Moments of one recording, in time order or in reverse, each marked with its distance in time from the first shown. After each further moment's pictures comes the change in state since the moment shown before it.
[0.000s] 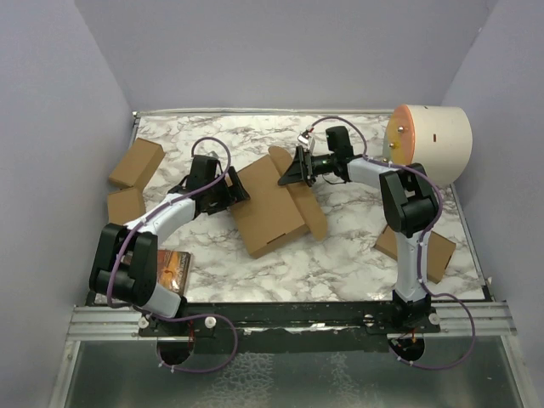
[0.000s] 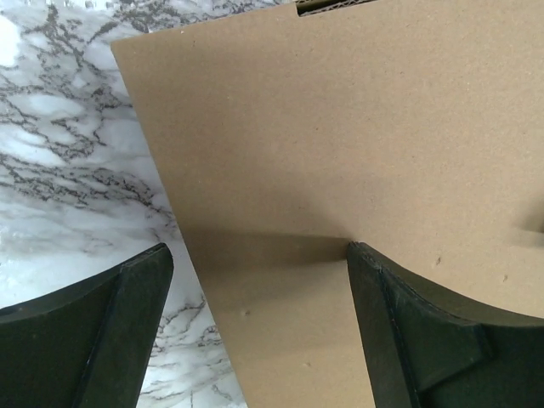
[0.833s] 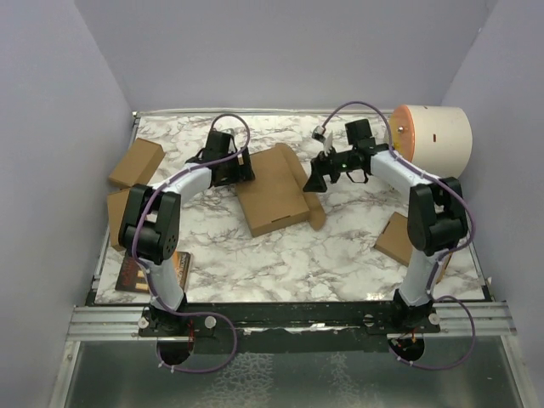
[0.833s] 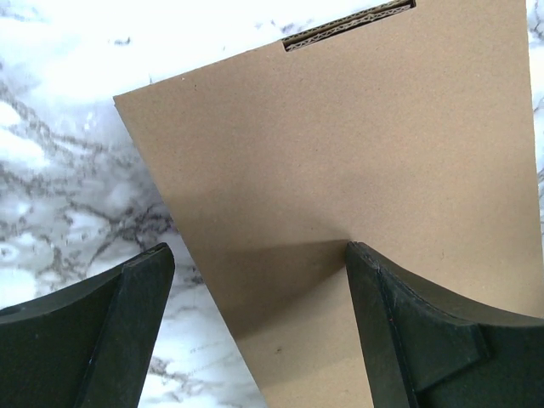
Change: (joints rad) left arm 0.001 0.349 0.351 -0.019 -0.057 0.215; right arm -0.062 -0.196 0.017 -0.499 0.328 -0.880
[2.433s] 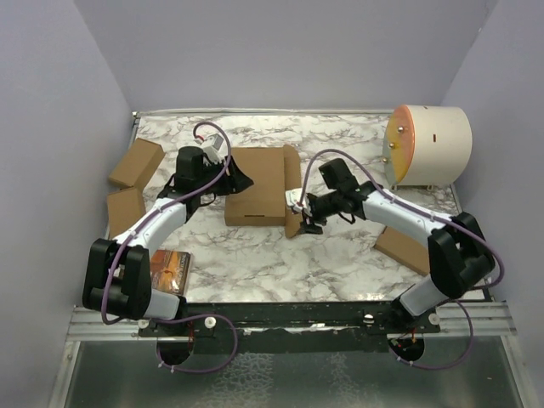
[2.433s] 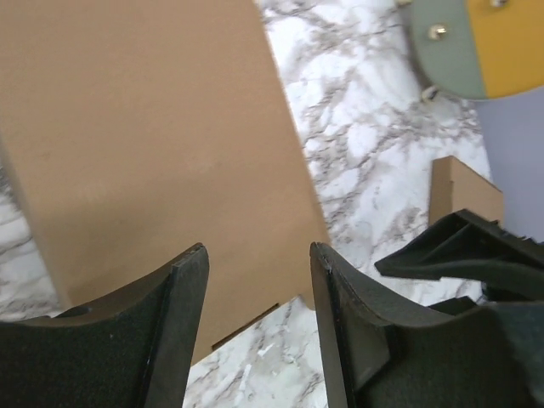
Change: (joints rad) left arm 0.053 -0.427 -0.357 0.242 0.352 -0.019; right arm 0.317 -0.349 -0.360 -0.010 0.095 -0.659
